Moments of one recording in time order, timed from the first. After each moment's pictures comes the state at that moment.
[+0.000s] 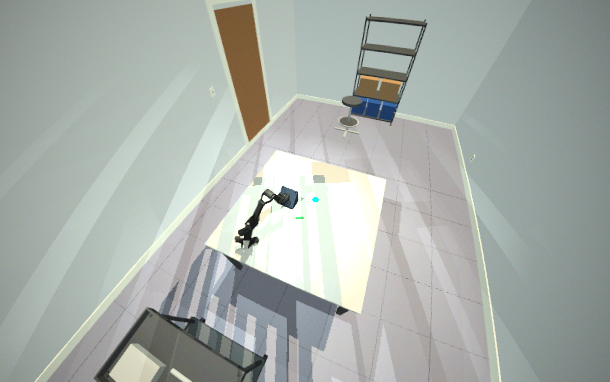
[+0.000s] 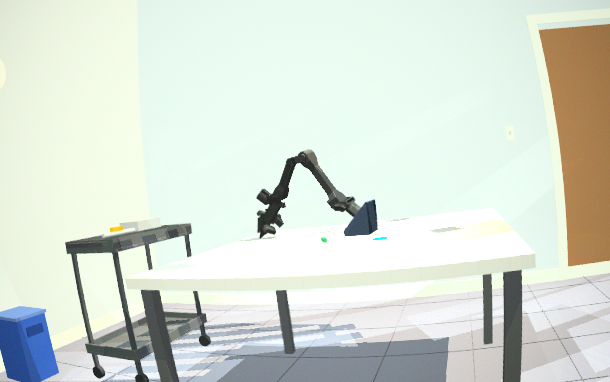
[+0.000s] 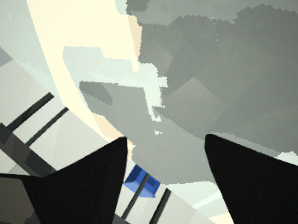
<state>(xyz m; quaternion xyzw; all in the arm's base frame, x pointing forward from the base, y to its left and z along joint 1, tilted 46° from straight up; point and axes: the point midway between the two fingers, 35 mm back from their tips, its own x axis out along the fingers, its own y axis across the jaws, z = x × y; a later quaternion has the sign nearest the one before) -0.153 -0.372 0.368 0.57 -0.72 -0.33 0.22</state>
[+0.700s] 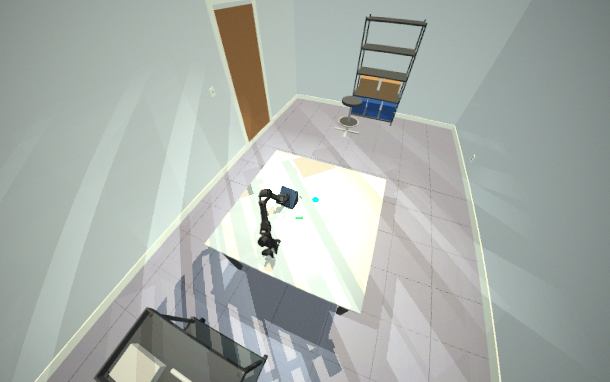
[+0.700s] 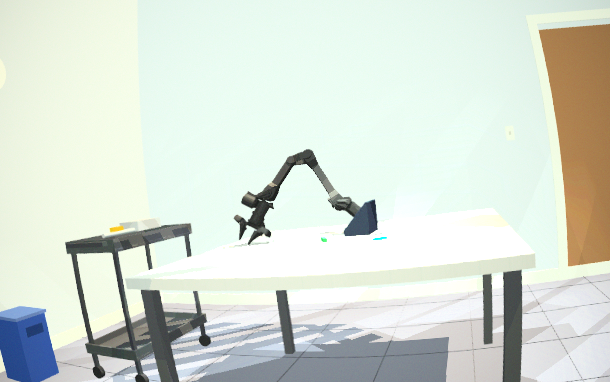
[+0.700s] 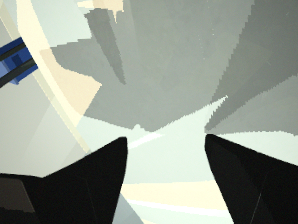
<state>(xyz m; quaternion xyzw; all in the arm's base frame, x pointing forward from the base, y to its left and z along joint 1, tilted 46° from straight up) 0.077 -0.390 0.338 0.65 -0.40 -0.45 0.46</state>
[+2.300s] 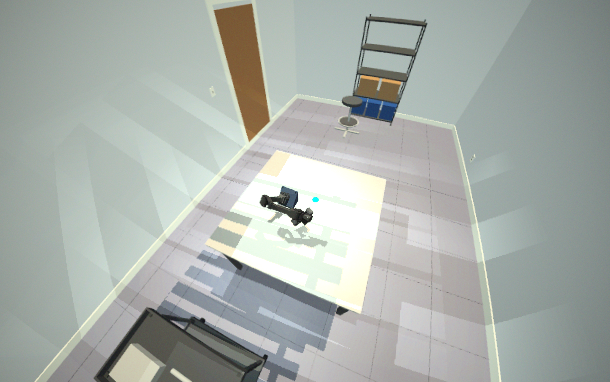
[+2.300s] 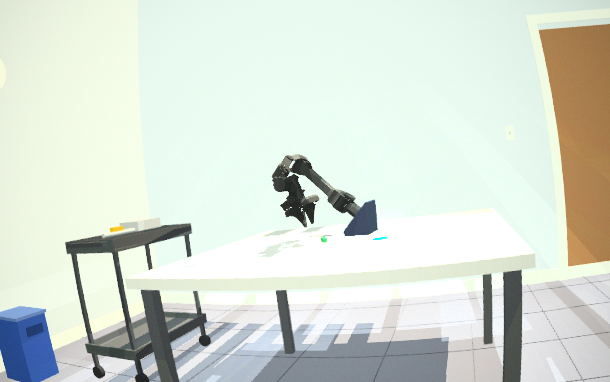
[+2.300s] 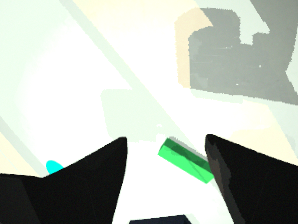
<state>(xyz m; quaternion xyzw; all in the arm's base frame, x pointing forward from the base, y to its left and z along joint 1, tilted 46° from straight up) 0.230 -0.140 0.133 0.09 0.59 -0.41 0.69</state>
